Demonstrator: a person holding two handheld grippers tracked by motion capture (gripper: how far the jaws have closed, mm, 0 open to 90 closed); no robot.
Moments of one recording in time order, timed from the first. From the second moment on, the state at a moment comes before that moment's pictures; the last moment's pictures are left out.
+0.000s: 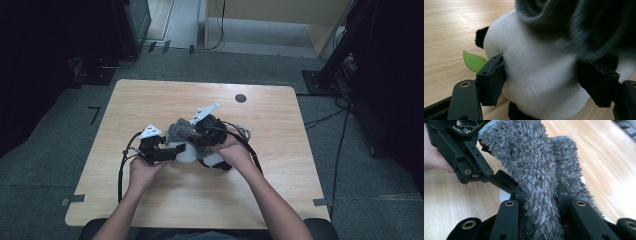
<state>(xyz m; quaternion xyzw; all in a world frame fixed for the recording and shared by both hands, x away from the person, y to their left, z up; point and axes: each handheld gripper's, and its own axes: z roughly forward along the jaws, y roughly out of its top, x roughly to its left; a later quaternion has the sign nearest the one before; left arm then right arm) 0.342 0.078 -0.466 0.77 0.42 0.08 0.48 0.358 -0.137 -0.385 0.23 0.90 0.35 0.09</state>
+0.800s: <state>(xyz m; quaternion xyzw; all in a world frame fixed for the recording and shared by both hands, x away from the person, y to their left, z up) 0.344 0.077 -0.466 0.77 0.42 0.08 0.47 0.349 -0.158 -0.398 0.25 0.90 0.34 0.09</state>
